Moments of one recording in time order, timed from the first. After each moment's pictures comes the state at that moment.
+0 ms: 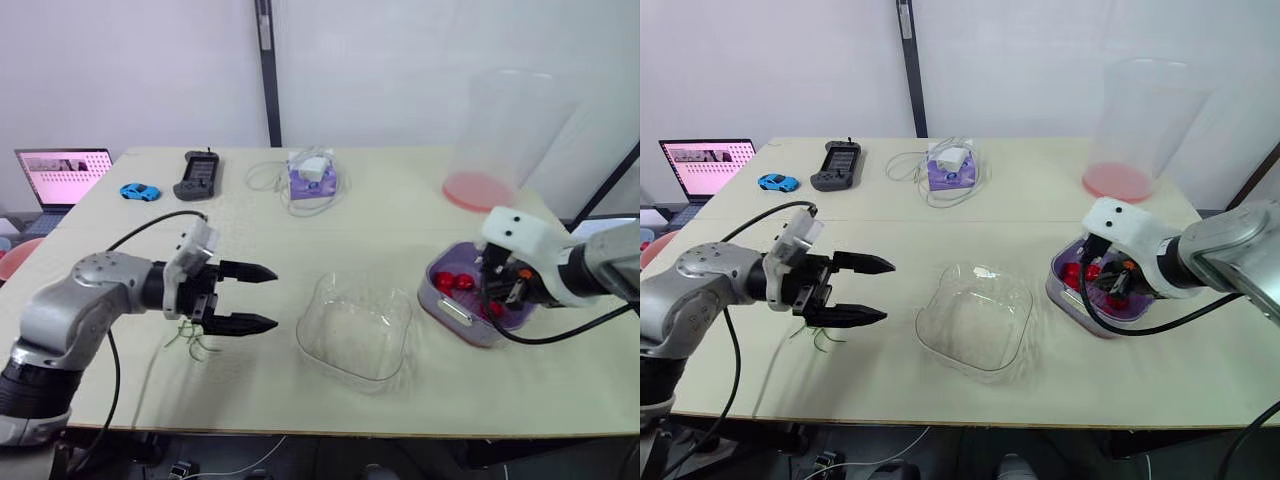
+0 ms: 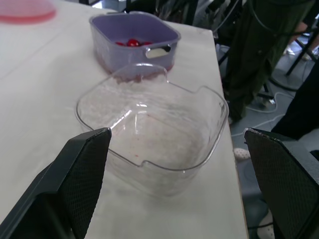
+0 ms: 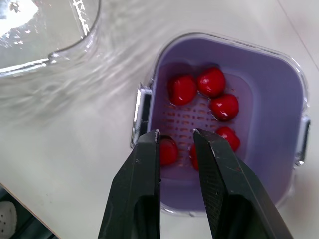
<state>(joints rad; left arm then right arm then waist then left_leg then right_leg) -0.52 0.86 0.02 -0.20 -0.71 0.64 -1.32 -0.81 -1.42 0.12 -0.59 0.69 1.46 0.78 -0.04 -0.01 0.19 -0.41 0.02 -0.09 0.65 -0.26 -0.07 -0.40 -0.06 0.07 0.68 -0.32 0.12</state>
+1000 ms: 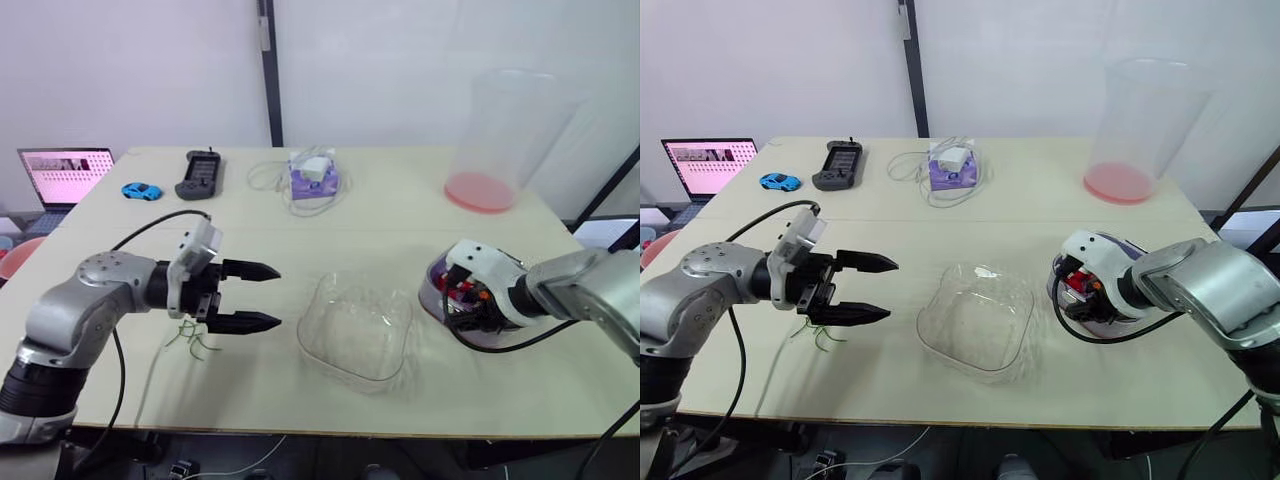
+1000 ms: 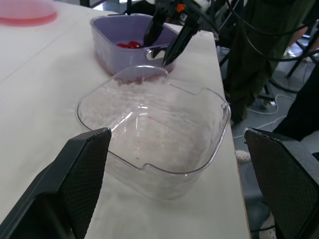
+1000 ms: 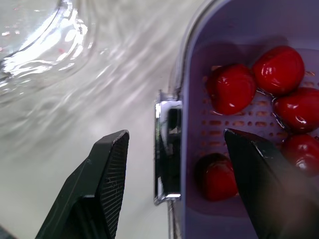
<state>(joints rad) -0.53 0.84 0.04 -0.21 -0.71 0.65 -1.29 -0.74 -1.12 0.22 -0.41 0.58 1.52 0.65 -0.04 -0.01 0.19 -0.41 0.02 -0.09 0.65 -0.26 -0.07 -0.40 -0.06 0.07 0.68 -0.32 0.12</state>
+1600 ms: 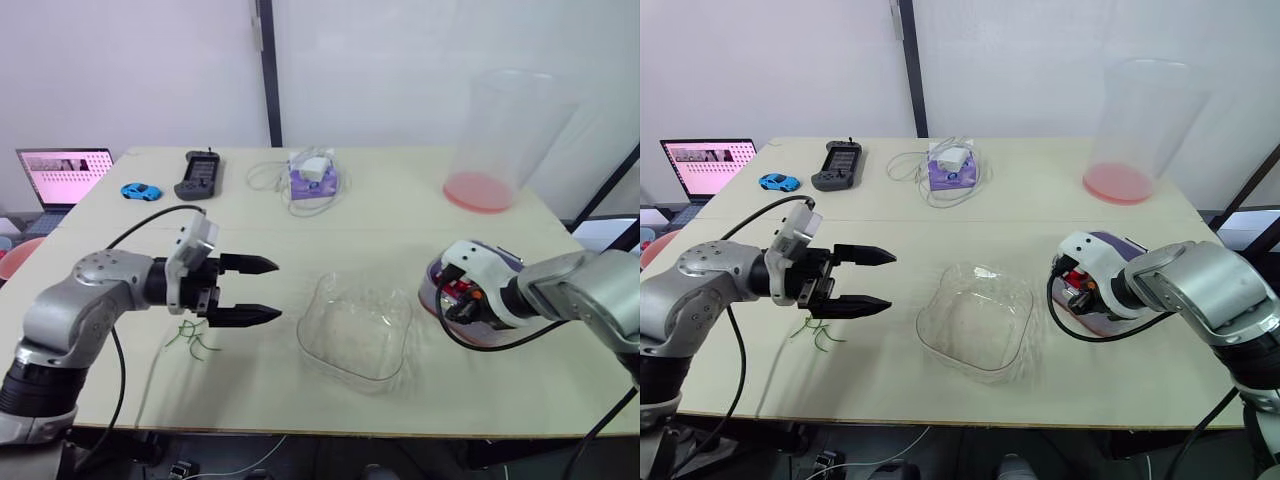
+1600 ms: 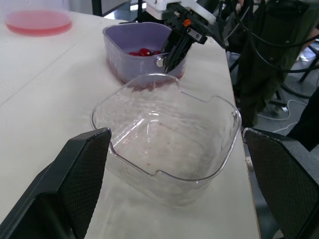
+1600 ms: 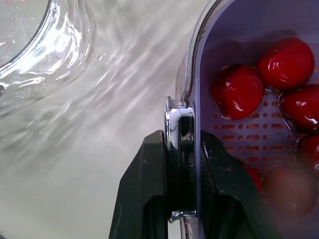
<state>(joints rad) -0.53 0.82 0.05 -0.21 -0.71 0.64 -1.26 -0.74 -1.09 0.21 -0.41 0.58 1.57 0.65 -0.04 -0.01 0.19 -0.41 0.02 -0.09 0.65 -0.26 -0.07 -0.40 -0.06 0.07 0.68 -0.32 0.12</state>
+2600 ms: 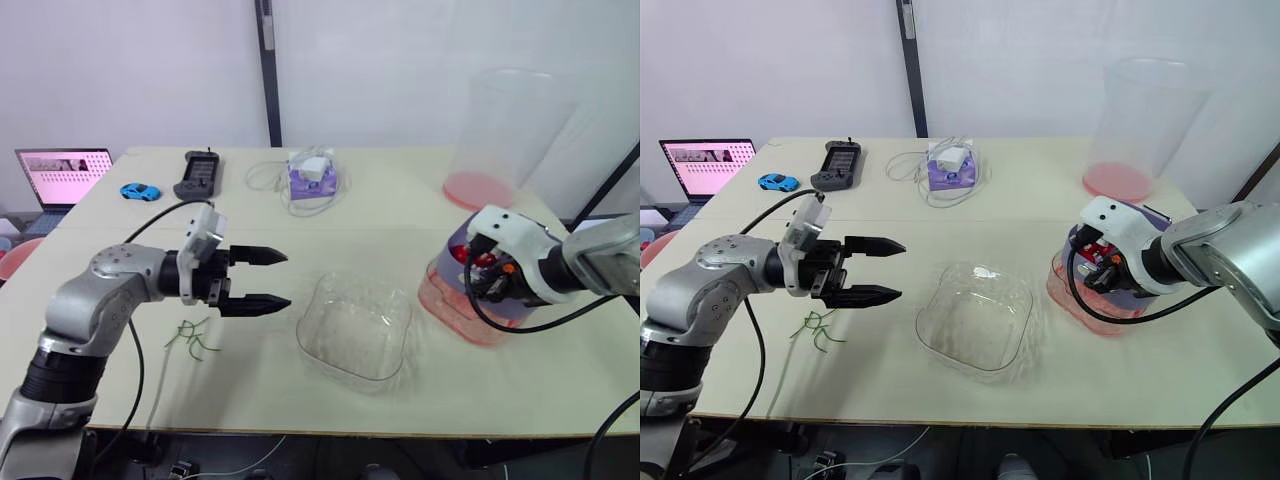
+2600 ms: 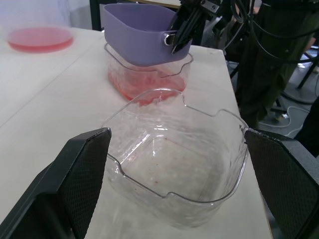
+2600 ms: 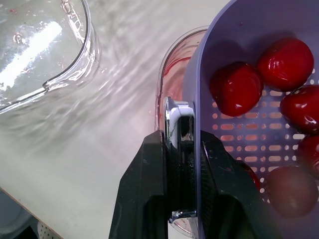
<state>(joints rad) -0.59 0.76 0.02 -0.14 -0.67 0.60 -1.28 -0.88 -1.25 0.17 -0.46 0.66 1.61 0.75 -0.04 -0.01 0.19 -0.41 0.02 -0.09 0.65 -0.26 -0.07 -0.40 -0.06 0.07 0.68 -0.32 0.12</state>
